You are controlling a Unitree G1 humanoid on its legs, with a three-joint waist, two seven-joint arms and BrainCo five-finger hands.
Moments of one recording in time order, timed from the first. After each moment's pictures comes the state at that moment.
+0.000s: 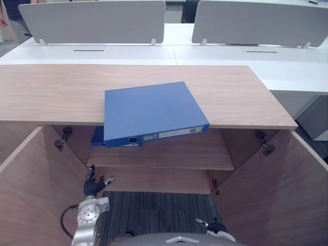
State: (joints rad) left arm 0.23 0.06 0.13 0.24 -0.02 -0.11 0.21; right arm 0.11 -0.02 -0.22 0.95 0.15 -0.03 -0.14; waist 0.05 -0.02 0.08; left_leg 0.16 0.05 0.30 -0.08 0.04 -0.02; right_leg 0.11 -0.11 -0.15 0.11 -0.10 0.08
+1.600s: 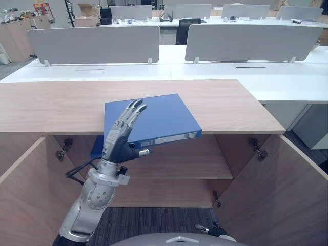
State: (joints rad) left arm 0.14 0.34 -0.27 -0.46 0.62 -0.24 0.22; right arm 0.09 -0.09 -0.16 1.08 0.15 -0.05 -0.10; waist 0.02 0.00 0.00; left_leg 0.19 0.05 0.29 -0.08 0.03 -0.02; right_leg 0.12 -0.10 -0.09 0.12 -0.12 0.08
